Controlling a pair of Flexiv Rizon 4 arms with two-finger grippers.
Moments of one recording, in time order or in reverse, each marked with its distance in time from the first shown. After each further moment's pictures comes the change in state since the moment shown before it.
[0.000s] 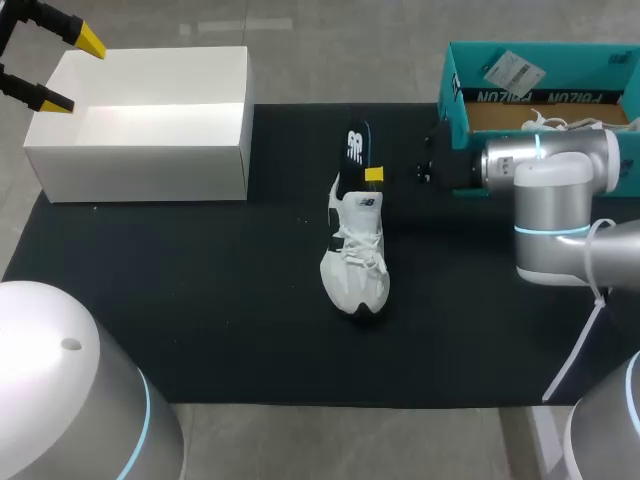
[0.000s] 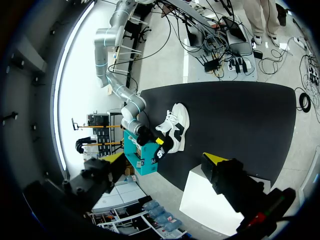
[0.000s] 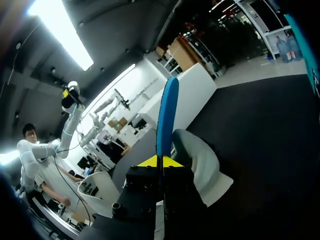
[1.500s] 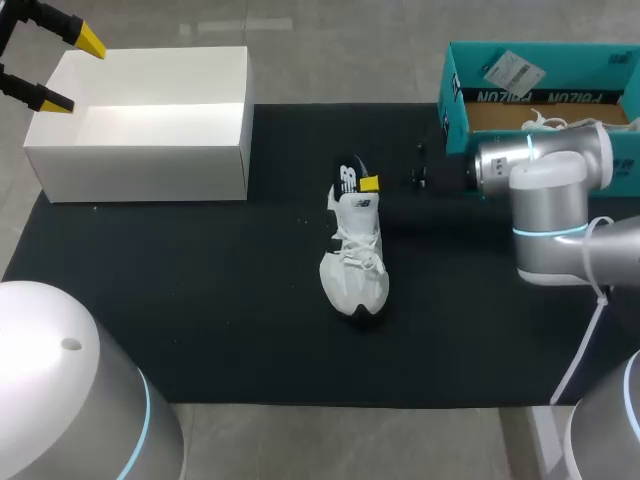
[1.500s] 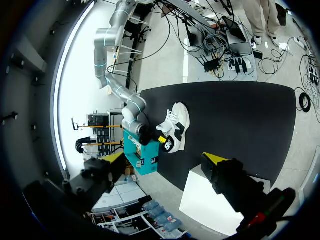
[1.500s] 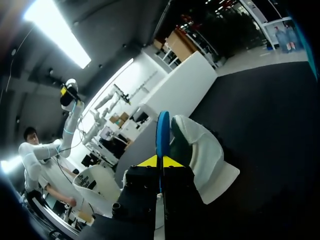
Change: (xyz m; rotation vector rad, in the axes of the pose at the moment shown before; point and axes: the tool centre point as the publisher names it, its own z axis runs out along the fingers) left arm 0.000 0.000 0.000 0.000 0.000 0.000; right arm 0.003 -0.019 0.008 0.063 0.013 0.049
